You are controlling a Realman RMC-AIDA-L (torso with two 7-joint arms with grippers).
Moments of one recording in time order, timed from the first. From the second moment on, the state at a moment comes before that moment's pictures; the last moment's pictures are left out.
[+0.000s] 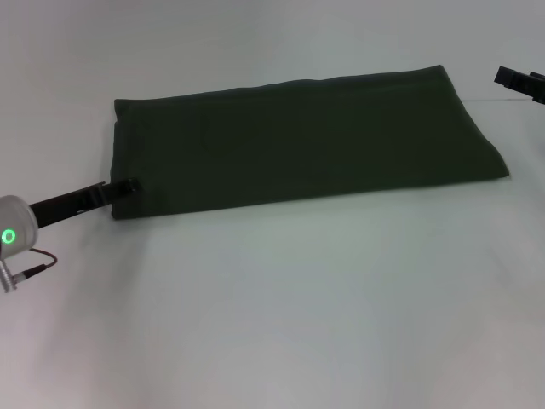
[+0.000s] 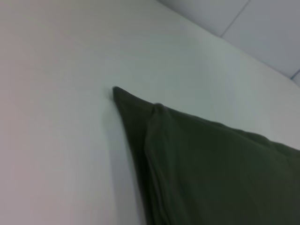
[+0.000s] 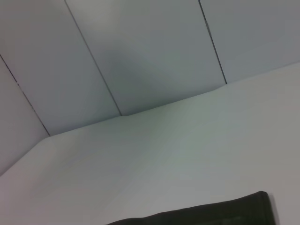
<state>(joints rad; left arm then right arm) -0.60 -2.11 0.63 0.55 2.04 0.85 -2.00 0.63 1.89 -0.66 -0.42 -1.68 -0.92 1.66</state>
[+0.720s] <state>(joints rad) -0.63 -2.10 0.66 0.48 2.05 0.80 -1.99 0.64 1.89 -0.66 -0.42 -1.68 -0.92 1.66</state>
